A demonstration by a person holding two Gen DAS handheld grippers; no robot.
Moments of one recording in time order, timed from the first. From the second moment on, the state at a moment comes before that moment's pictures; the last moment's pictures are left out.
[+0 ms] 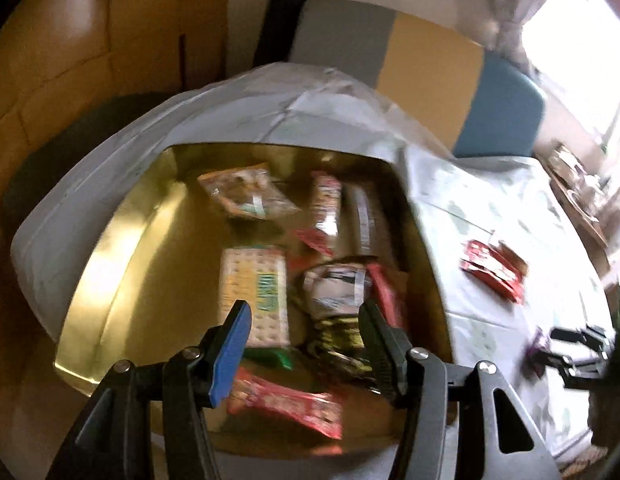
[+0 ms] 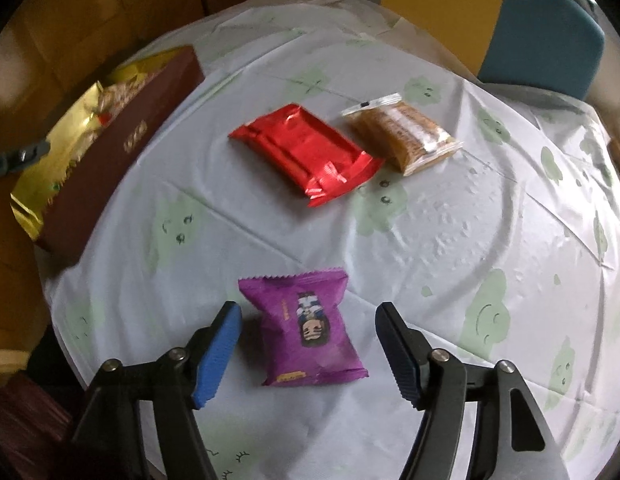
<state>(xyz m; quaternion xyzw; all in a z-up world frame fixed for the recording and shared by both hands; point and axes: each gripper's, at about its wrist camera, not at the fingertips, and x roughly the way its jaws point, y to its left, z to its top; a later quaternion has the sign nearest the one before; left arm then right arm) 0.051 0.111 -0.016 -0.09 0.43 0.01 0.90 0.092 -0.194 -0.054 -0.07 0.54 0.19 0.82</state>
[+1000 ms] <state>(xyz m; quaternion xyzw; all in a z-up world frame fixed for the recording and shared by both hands) 0.028 0.046 -0.039 -0.01 0.44 -0.05 0.89 0.076 -0.172 -0.062 -0.15 0.53 0.19 0.81</state>
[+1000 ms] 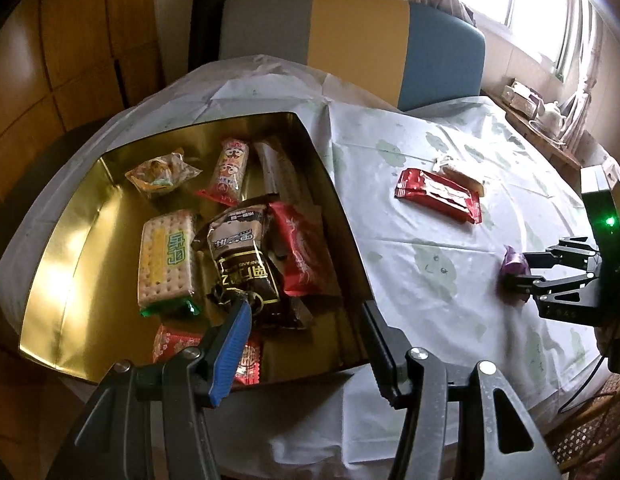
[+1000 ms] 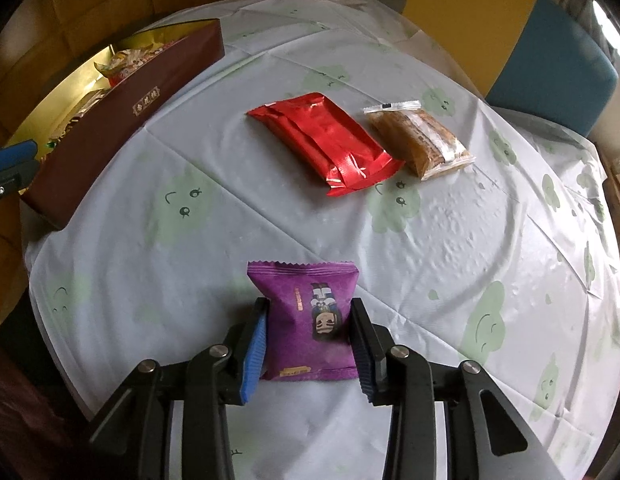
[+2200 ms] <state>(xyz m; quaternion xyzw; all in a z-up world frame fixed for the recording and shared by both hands) 0.019 0.066 -0.022 -0.01 0.42 -0.03 0.91 0.074 -0.172 -0.064 -0.15 0.53 0.18 0.81</state>
